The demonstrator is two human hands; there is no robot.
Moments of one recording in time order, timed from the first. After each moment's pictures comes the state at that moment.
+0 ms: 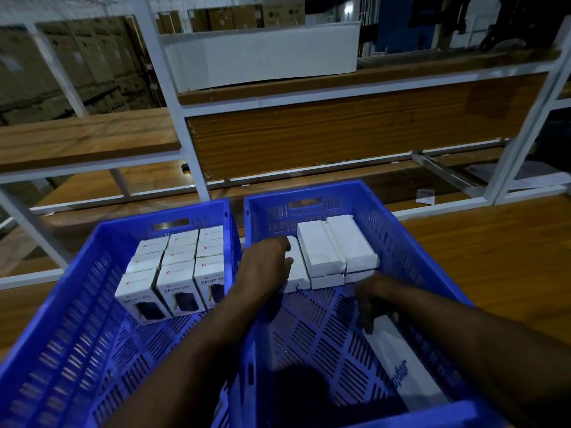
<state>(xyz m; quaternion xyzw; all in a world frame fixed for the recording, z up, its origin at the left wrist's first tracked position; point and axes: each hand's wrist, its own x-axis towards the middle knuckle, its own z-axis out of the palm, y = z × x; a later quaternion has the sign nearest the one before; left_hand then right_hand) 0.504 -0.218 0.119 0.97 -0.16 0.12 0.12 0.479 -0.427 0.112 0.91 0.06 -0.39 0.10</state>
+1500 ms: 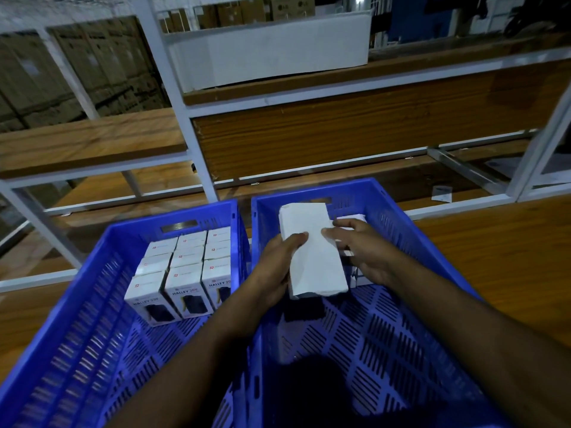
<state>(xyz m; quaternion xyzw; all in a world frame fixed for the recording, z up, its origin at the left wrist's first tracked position) 0.492 -0.238 0.144 0.61 0.04 -0.16 0.77 0.508 -0.405 0.143 0.67 -0.10 -0.10 -0.73</state>
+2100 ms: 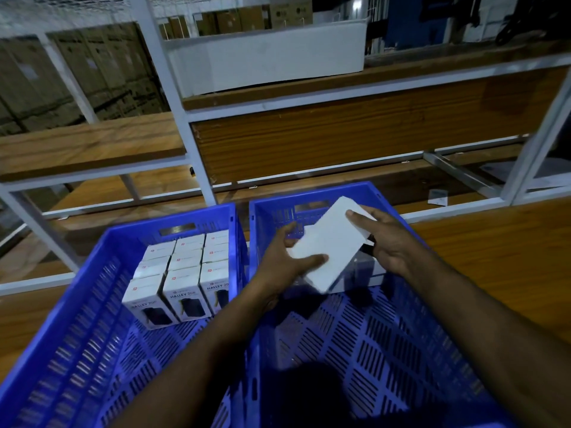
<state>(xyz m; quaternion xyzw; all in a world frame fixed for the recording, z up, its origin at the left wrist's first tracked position) 0.488 -0.237 0.145 0.79 -0.05 -0.07 0.61 0.515 -0.441 0.151 0.58 -0.13 -0.02 -0.80</state>
